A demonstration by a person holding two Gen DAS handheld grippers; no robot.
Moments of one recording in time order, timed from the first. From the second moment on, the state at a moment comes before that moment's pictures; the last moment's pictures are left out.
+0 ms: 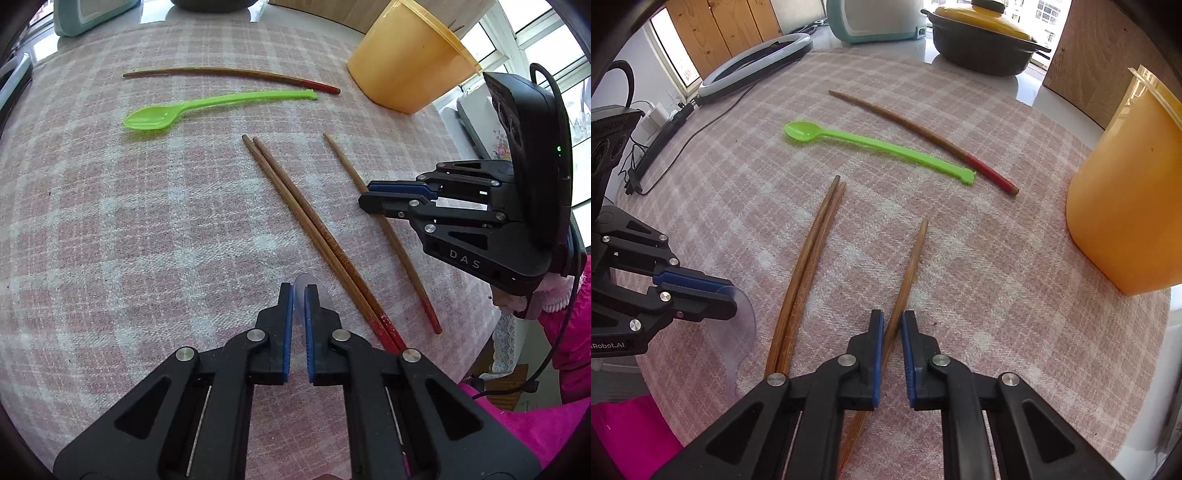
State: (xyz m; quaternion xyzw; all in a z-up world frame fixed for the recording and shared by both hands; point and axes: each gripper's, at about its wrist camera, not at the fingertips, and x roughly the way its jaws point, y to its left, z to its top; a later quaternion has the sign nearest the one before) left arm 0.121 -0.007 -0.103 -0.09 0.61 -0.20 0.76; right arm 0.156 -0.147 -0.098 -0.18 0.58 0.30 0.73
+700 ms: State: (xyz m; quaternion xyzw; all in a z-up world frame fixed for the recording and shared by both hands) left arm 0.145 -0.010 -0.006 -0.04 0.50 -0.22 0.84; right arm 0.163 -0.201 -0.037 -0.06 0.53 0.28 0.79
